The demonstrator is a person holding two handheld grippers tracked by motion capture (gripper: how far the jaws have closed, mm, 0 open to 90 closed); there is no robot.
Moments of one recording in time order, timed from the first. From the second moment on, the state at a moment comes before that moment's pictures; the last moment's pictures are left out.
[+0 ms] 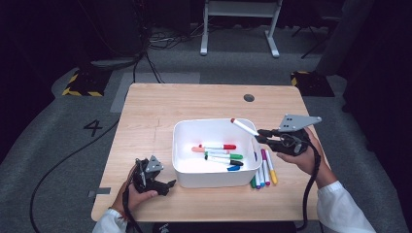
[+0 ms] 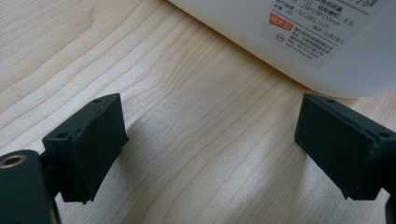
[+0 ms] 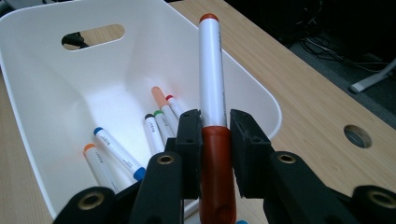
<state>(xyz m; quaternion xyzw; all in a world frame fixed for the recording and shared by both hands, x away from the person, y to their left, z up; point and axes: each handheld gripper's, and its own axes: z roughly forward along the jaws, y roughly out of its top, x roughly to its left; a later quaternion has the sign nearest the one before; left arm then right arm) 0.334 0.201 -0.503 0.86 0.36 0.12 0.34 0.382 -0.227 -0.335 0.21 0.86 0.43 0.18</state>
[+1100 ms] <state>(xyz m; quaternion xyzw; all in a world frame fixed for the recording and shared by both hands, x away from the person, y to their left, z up) 0.334 0.201 -0.503 0.86 0.36 0.13 0.34 0.404 -0.135 -0.363 0.09 0.93 0.34 0.08</state>
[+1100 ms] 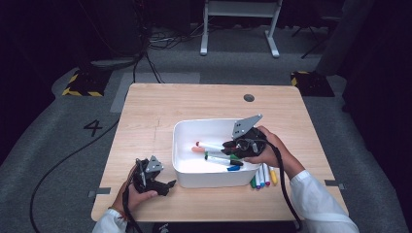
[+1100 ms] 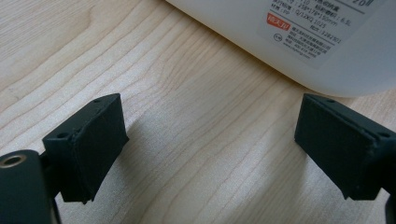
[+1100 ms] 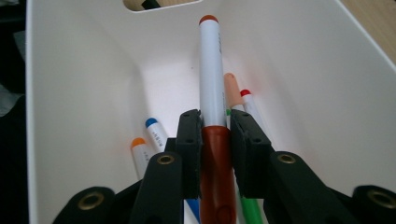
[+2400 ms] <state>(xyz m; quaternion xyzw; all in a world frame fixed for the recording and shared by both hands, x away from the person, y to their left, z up) 0.334 0.201 -0.503 0.86 0.36 0.13 0.34 0.380 -0.148 -0.358 0.08 0.93 0.34 0.07</state>
